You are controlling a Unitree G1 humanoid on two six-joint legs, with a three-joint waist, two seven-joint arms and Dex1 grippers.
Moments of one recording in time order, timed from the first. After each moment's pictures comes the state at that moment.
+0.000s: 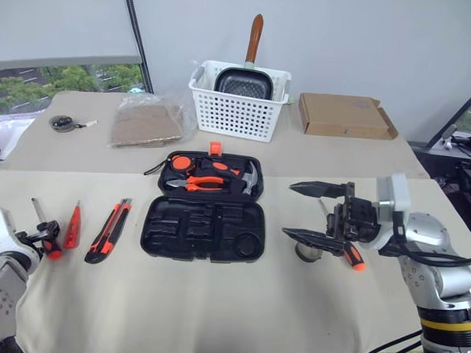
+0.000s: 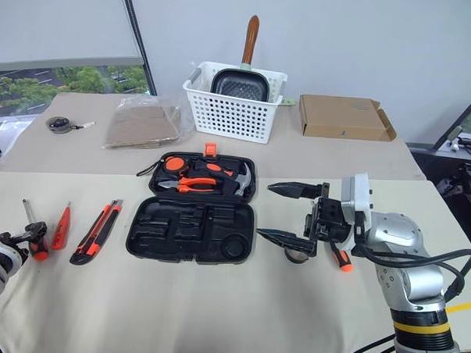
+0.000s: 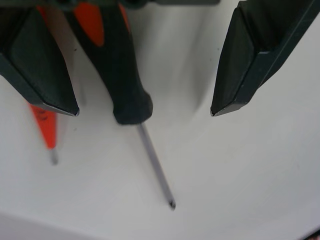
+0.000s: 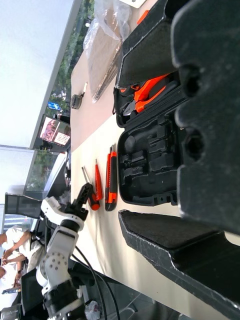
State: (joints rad) left arm -0.02 0.60 0.67 -0.03 -0.51 0.79 -0.02; right arm -0.29 -0.65 -0.10 -0.29 0.69 0.23 1.17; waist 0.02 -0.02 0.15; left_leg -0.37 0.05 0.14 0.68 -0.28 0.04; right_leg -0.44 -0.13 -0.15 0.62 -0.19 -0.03
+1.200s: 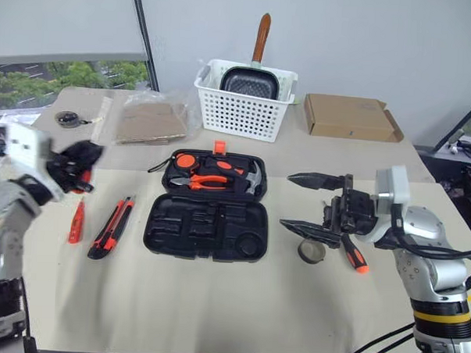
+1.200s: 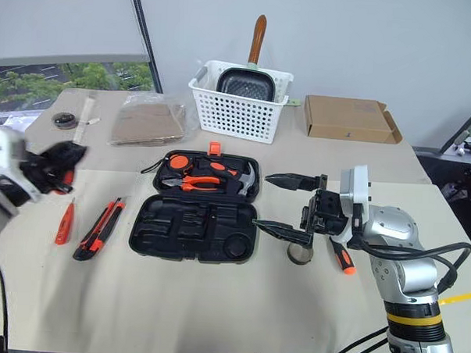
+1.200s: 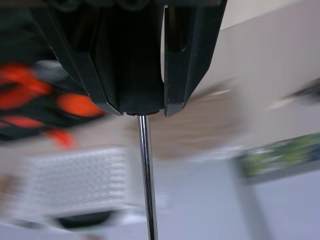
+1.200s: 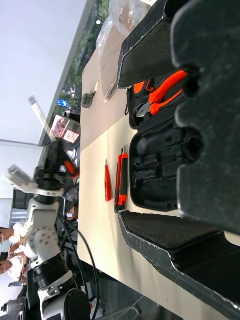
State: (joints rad) left arm -0.31 0.80 0.33 0.02 -0.50 0.31 -0.88; right arm -0.33 -0.62 -0.10 -0.26 0.69 0.22 1.17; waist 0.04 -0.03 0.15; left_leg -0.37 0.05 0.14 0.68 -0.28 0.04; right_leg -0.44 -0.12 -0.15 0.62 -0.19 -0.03
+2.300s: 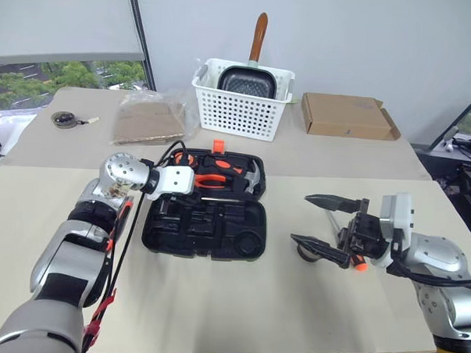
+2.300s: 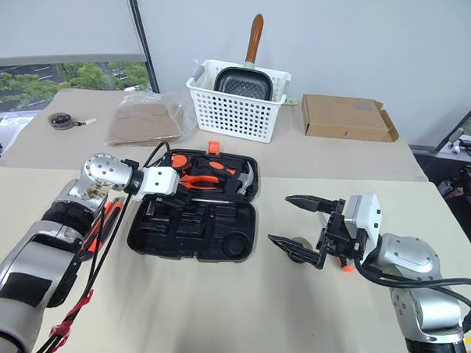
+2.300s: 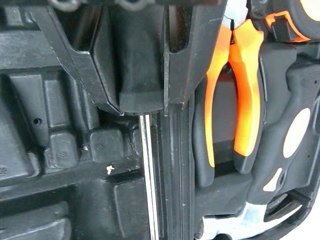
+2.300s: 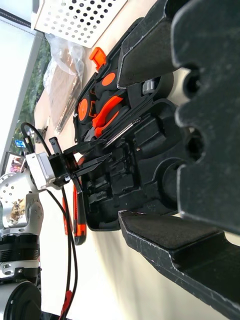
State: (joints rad) left arm -0.95 0.58 -0.28 0.92 0.11 -0.49 -1.33; right arm -0.09 -0.68 -0.17 -0.39 0.61 0.23 1.04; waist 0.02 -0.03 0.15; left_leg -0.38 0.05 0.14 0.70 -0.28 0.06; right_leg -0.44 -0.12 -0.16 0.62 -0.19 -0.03
